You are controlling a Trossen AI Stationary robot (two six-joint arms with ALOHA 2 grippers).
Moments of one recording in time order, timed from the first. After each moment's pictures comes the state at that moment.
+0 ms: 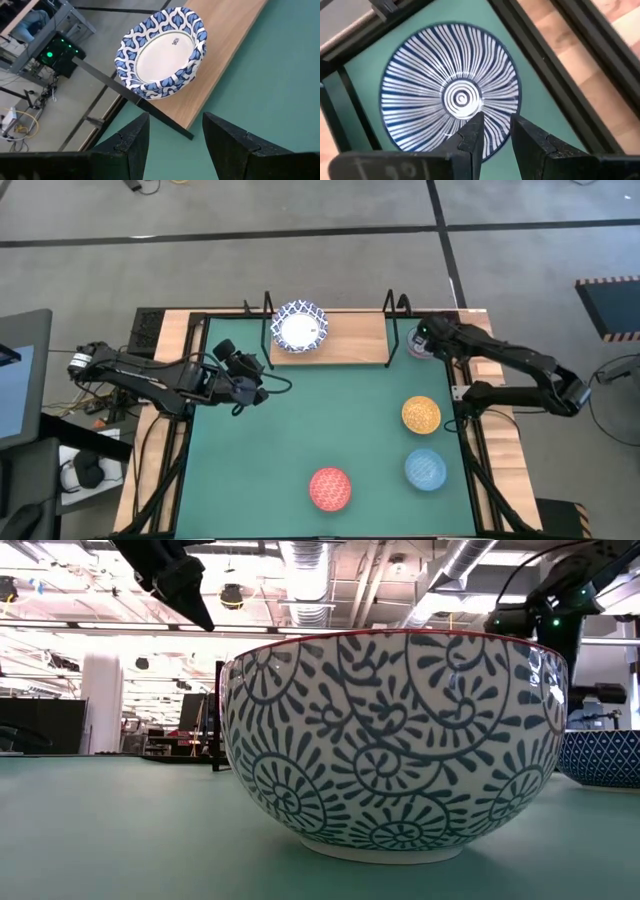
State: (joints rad) left arm -0.17 1.14 0.96 -0.75 -0.91 -0.32; right arm -0.81 1.07 0.62 -0.78 0.38 1.29
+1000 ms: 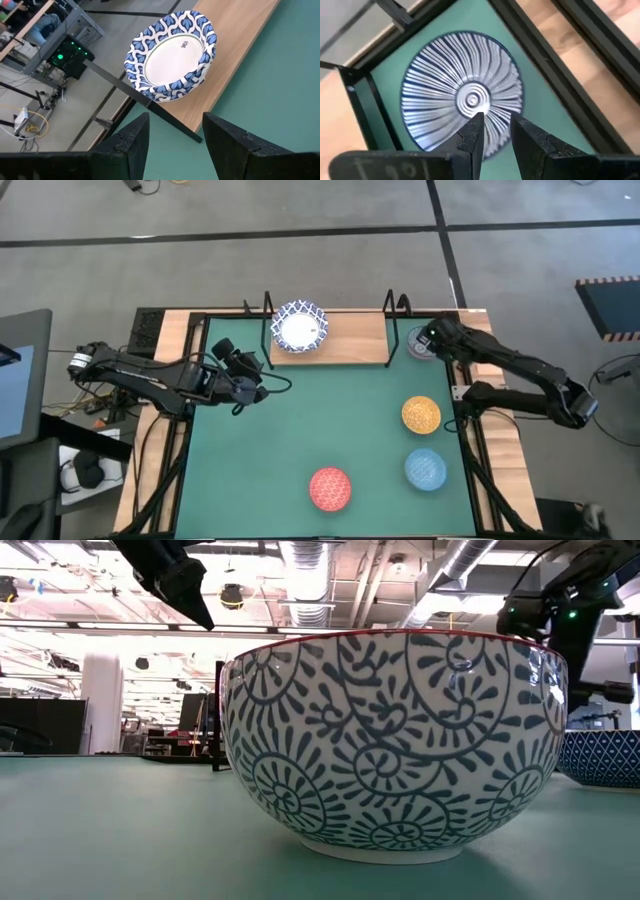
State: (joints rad) left arm -0.17 1.14 0.96 -0.75 -0.95 -0.32; right arm -0.81 0.93 0.58 -0.78 0.37 1.31
